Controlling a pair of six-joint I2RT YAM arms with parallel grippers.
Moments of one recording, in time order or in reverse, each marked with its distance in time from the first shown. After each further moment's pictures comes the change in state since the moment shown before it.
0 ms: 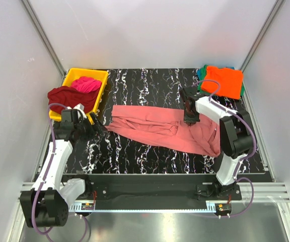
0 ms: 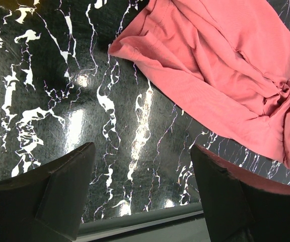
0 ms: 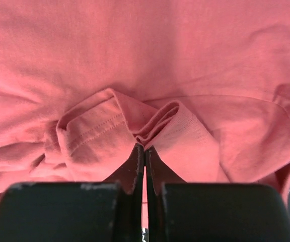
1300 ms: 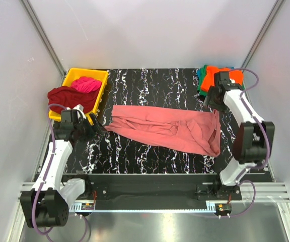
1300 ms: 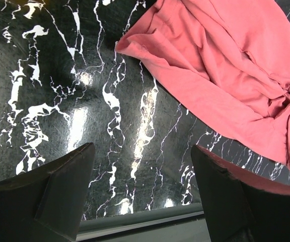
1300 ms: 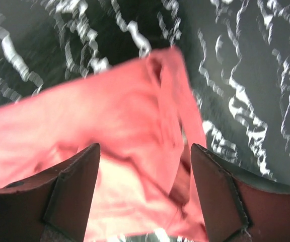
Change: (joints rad) left arm 0.006 -0.002 0.000 -0.019 -0.017 0.000; right arm -0.327 -0.116 0.133 -0.058 0.005 -0.042
